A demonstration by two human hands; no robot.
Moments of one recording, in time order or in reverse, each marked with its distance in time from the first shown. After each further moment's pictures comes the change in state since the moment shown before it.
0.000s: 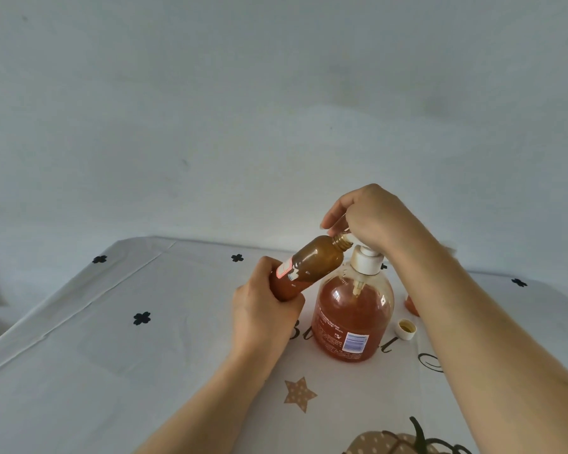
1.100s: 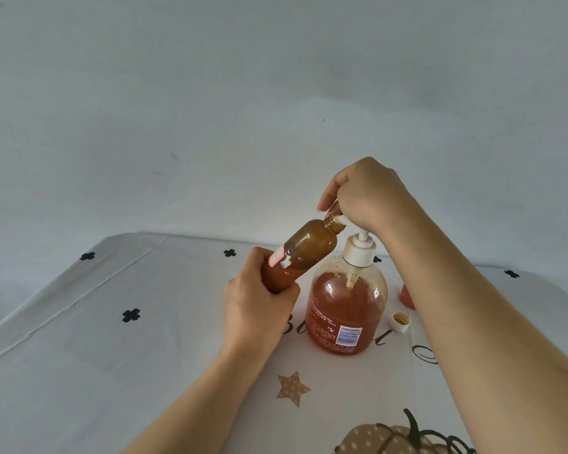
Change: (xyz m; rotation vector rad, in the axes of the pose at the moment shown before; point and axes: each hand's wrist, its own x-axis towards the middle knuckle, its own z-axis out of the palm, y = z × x) left_hand 0.003 -0.004 0.004 -0.019 0.047 0.066; right_hand 0.011 -0.008 -0.004 -0.027 0.085 0.009
